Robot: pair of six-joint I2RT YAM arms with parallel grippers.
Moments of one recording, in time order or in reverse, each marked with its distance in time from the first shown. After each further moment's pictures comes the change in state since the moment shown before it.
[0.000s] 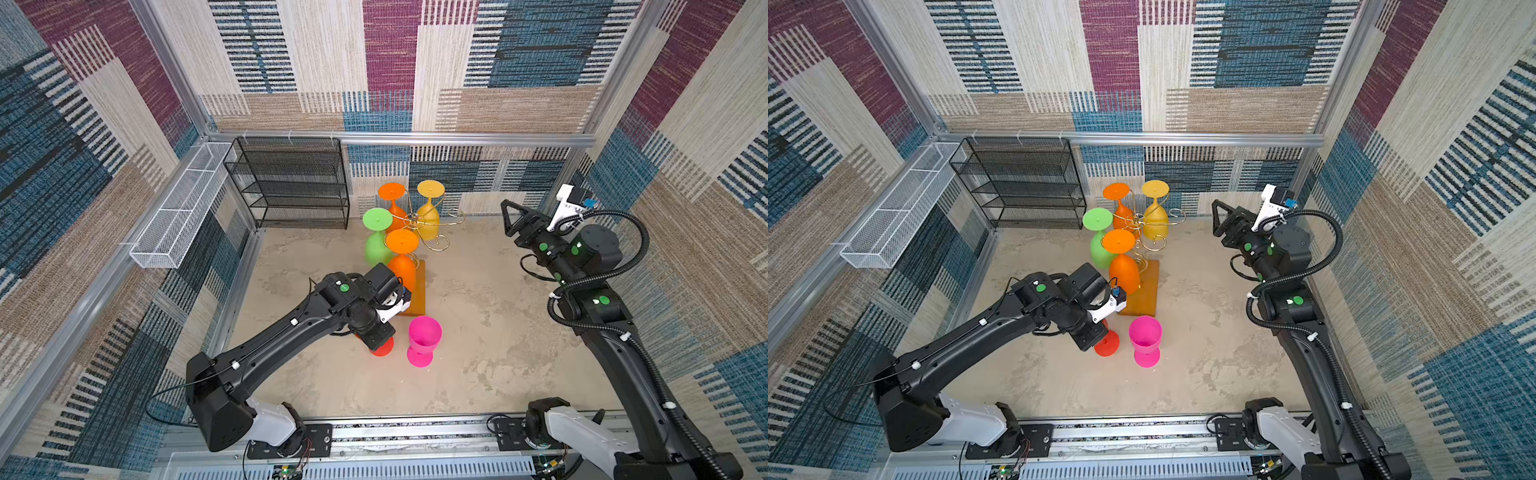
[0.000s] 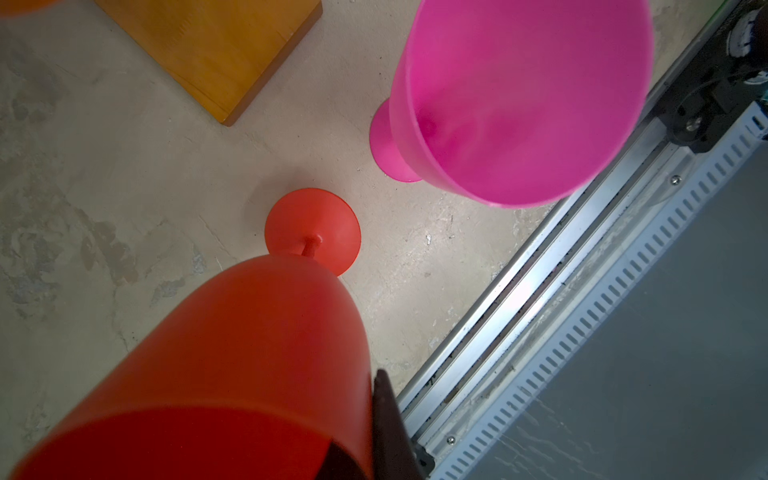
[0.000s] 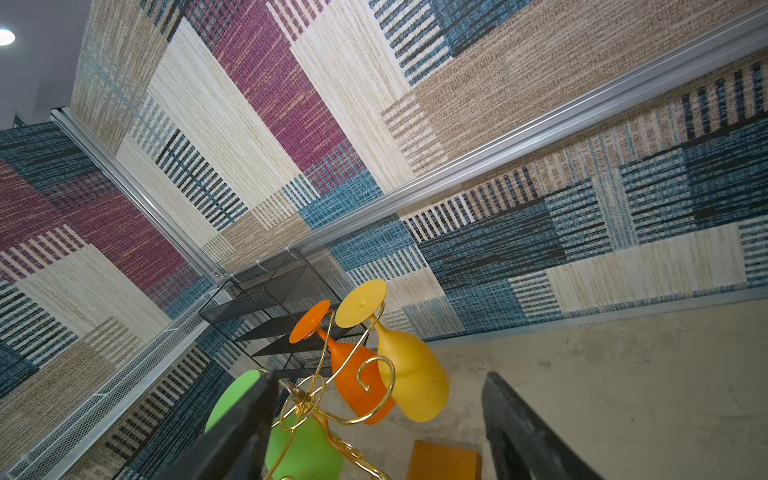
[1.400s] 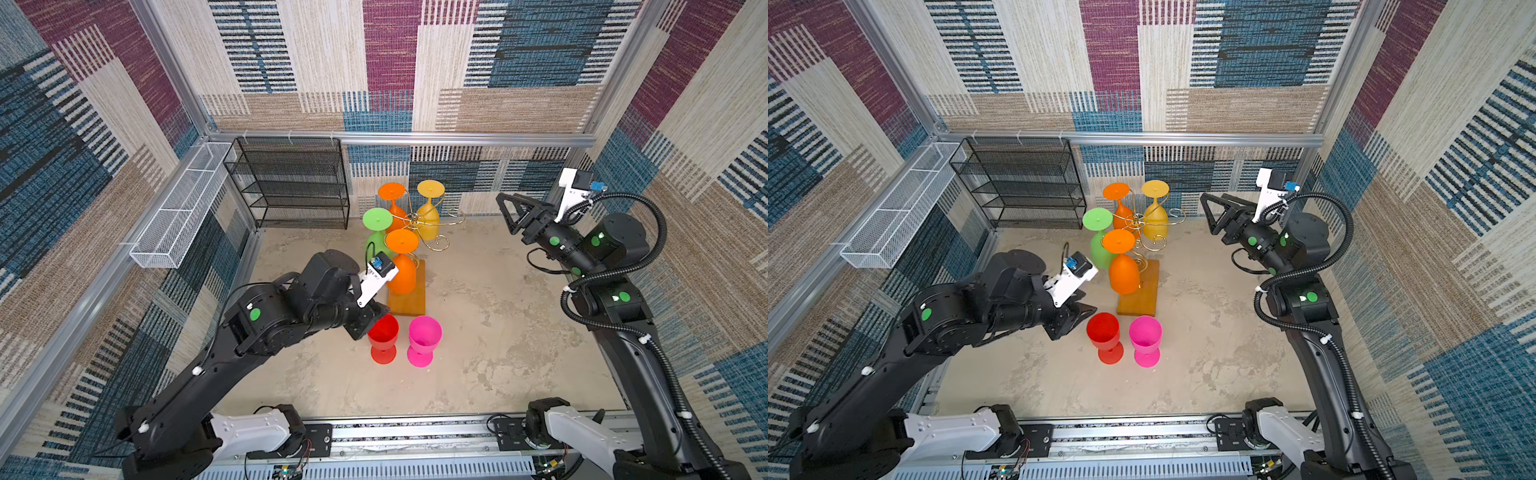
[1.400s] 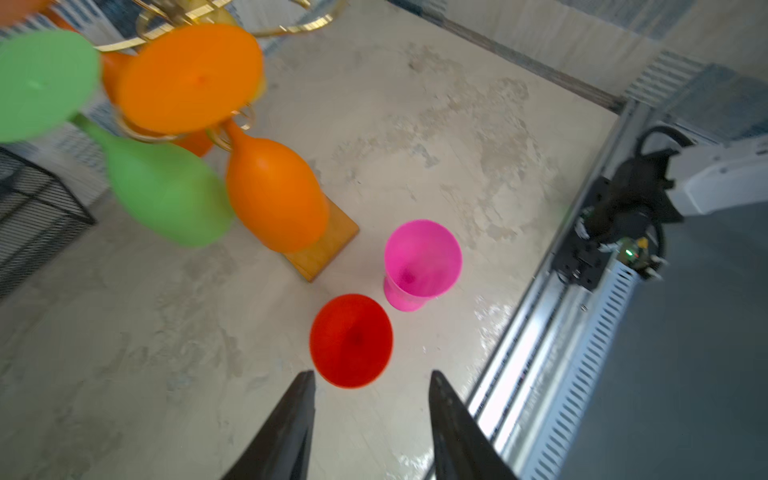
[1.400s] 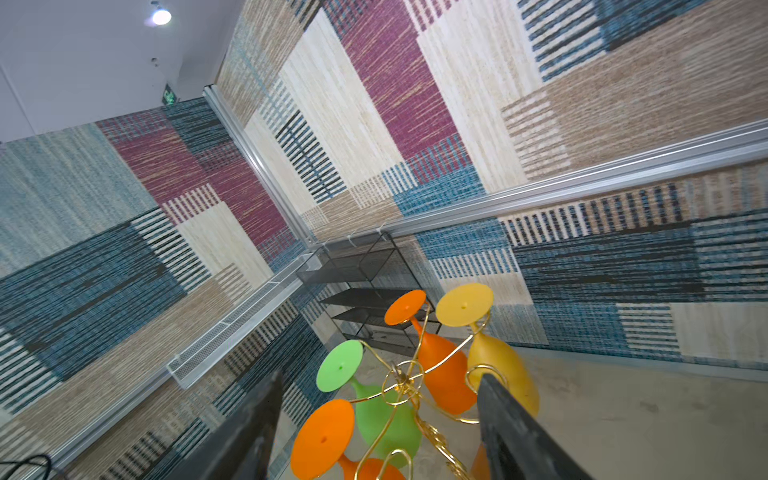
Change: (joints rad) left arm -0.066 -0.311 0.207 0.113 -0.203 -0.014; right arm 0.015 0.034 0.190 -0.070 -0.316 0.021
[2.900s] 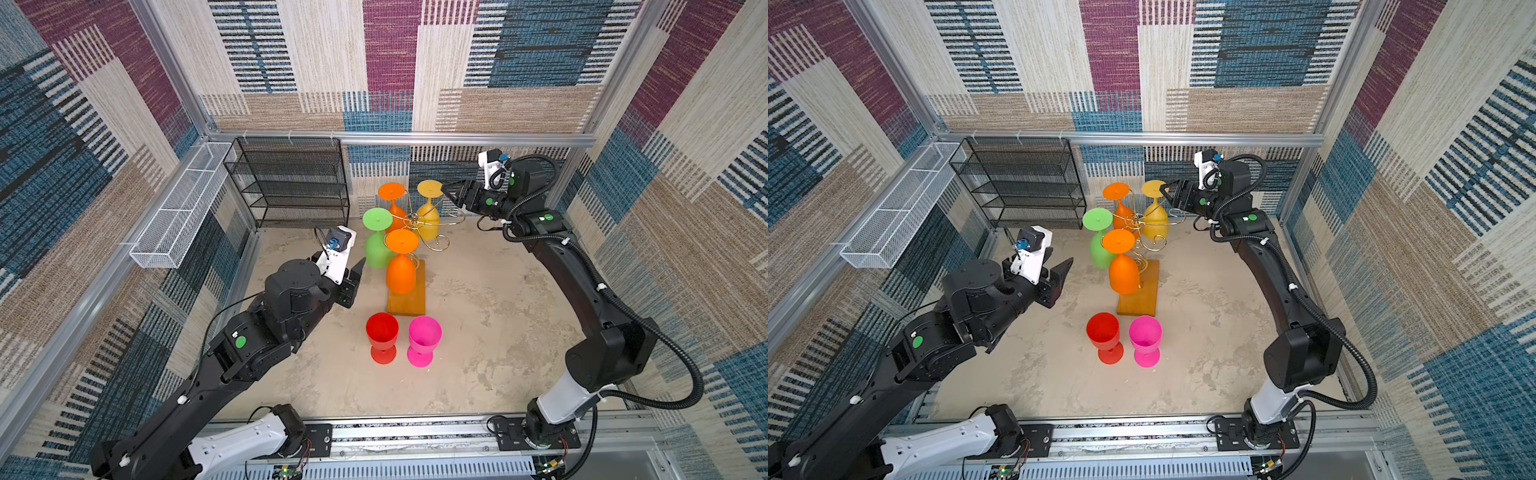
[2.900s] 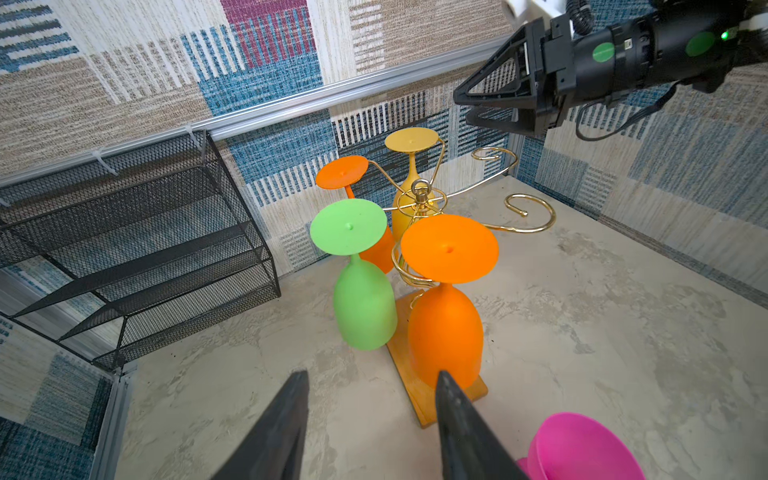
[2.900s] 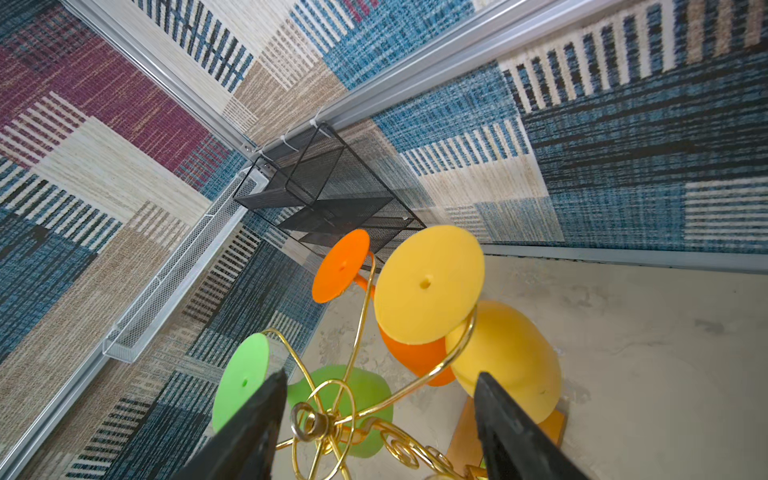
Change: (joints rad) left arm 0.076 -0.183 -0.276 0.526 -0.293 0.023; right arm 0.071 0.612 0.454 -0.250 -0.005 -0.064
